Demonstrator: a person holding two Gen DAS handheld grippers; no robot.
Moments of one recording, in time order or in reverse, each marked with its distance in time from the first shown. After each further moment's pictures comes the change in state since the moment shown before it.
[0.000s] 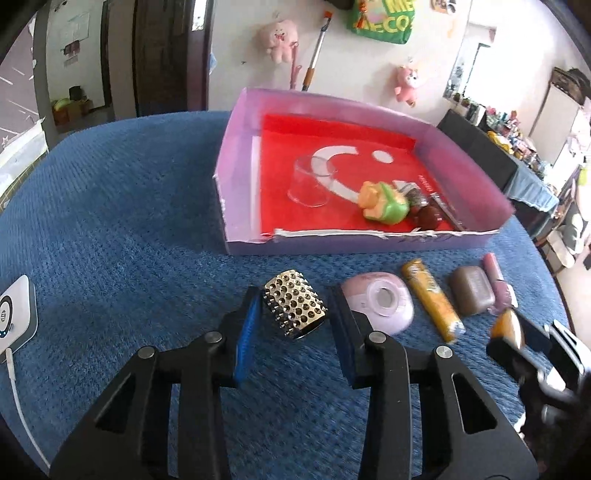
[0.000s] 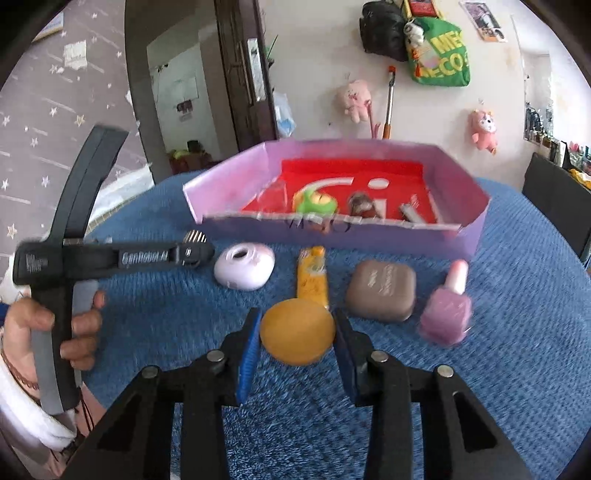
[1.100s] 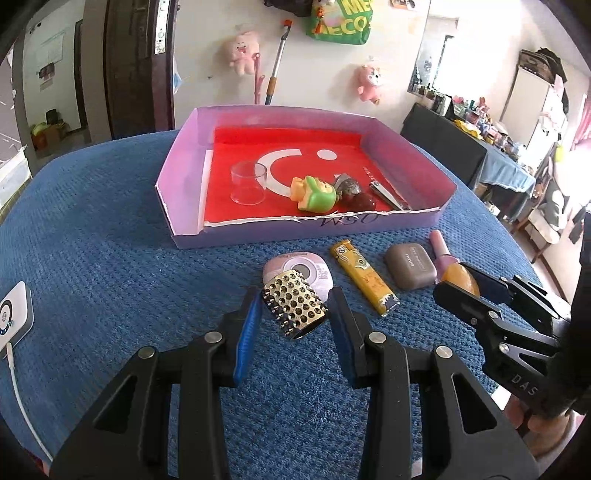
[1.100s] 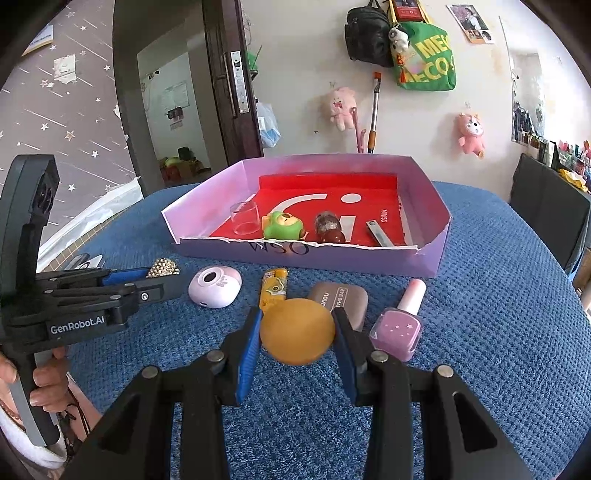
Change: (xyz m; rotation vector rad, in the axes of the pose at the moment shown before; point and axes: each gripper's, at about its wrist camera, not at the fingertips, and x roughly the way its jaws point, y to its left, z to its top) left arm -0.030 -0.043 -0.015 0.090 -0.027 -0.063; right arm -0.012 -0.024 0.012 0.016 -0.012 -0.033
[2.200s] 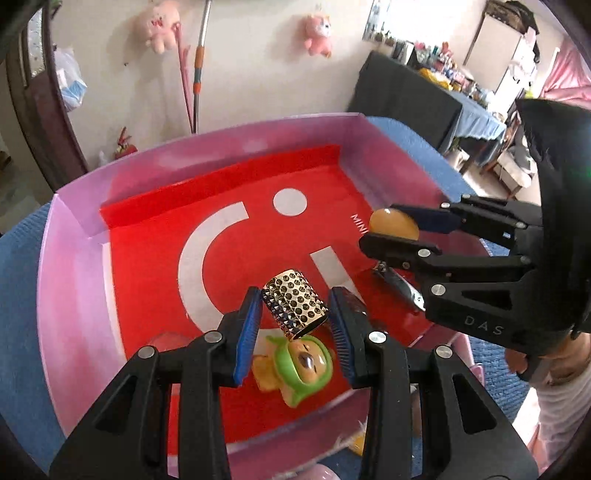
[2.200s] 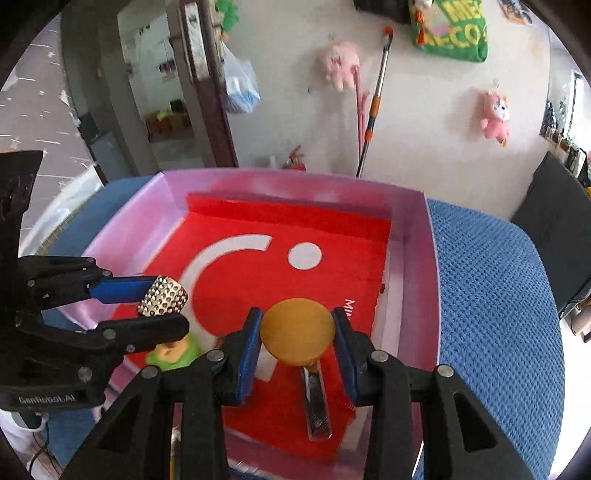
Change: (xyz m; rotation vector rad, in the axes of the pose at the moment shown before) left arm 0.140 -0.017 0.155 0.188 0.232 -0.167; right arm 0.139 -0.080 0.148 -0.047 0.248 -0.011
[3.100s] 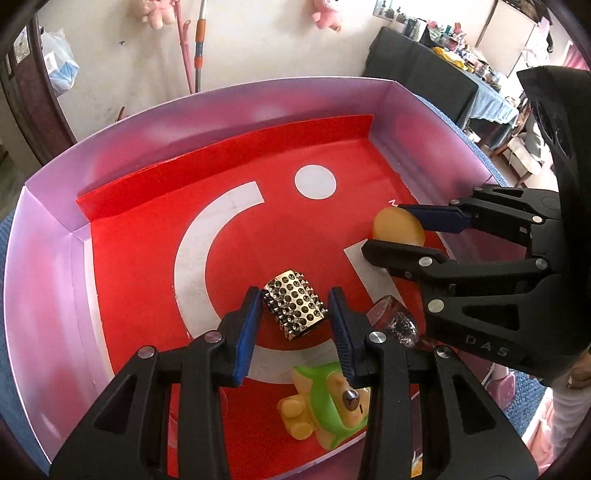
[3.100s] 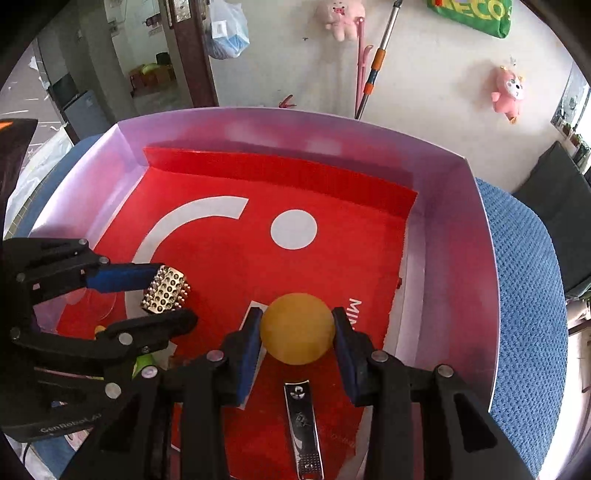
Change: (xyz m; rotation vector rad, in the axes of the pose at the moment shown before) left arm 0.032 0.021 0.002 -0.006 0.091 0.022; right arm 0.053 0.003 0.016 -0.024 0.193 -0.060
